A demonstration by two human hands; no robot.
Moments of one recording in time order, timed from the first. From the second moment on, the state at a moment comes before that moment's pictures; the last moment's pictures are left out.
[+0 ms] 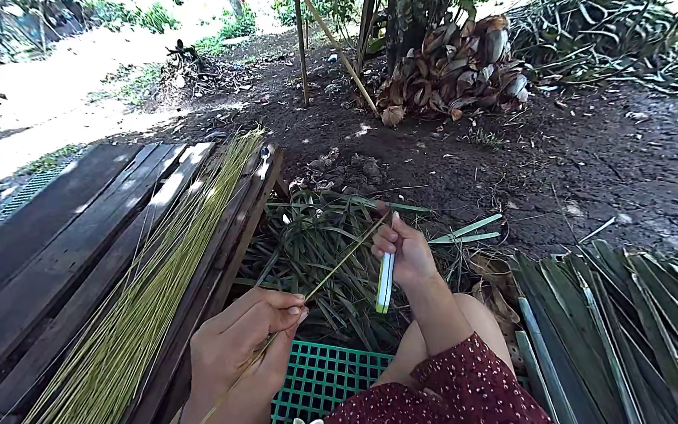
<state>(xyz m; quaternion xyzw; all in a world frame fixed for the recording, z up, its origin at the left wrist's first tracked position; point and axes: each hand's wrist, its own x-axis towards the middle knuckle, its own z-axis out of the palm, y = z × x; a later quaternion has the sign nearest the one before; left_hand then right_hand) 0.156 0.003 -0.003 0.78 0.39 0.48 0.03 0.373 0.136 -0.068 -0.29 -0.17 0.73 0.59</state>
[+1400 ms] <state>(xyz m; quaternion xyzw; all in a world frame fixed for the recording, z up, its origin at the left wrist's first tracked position) 0.147 0.005 0.007 0.89 0.22 0.39 -0.10 0.381 0.069 -0.038 -0.02 -0.40 0.85 0.34</state>
